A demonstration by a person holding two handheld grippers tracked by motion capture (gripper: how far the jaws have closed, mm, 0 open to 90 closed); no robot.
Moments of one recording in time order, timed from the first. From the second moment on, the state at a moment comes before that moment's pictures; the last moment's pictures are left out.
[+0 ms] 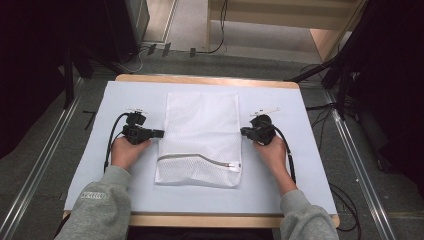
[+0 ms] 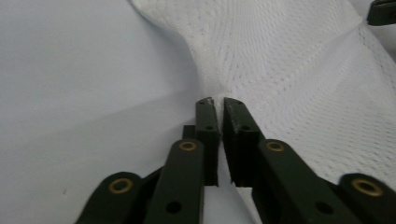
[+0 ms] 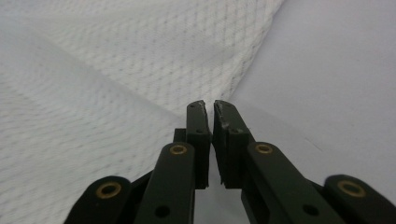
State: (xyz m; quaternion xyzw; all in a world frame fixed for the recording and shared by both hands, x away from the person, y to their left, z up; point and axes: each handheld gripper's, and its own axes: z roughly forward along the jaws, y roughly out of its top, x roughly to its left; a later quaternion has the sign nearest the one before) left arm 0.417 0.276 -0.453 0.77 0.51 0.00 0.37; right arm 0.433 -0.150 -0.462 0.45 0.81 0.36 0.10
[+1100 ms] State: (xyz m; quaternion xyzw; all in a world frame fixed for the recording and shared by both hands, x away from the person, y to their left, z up) left arm 0.351 0.214 -0.418 0.82 0.40 -0.03 0.41; right arm 0.327 -0.134 -0.464 0.39 0.85 0.35 0.06
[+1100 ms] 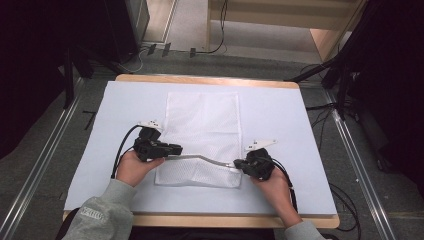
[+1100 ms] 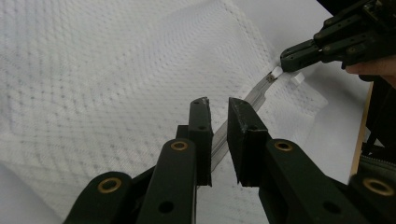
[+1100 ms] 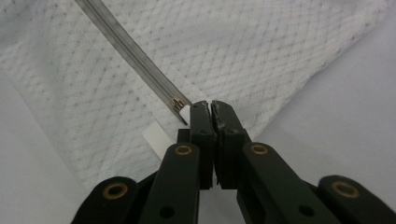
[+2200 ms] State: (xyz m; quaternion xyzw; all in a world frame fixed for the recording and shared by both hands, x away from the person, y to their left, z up) left arm 0.356 0.194 -0.435 0.84 0.37 -0.06 0.39; right arm 0.331 -0.142 -0.468 0.39 0.85 0.36 0.05
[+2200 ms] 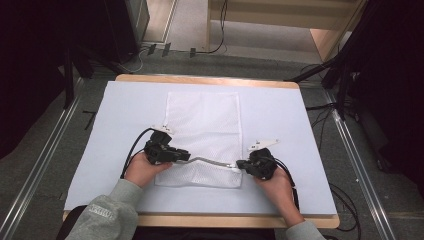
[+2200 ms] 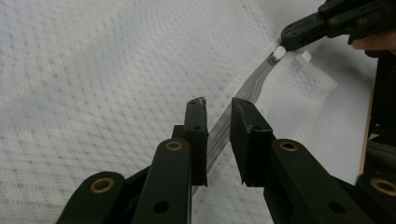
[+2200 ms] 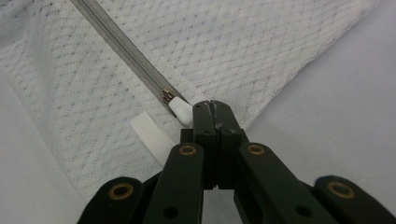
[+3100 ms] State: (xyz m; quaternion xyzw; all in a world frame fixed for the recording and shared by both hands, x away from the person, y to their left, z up) left arm 0.358 0.168 -0.424 0.85 0.34 -0.05 0.39; right arm 0.334 -0.132 -0.464 0.39 0.84 0.37 0.02
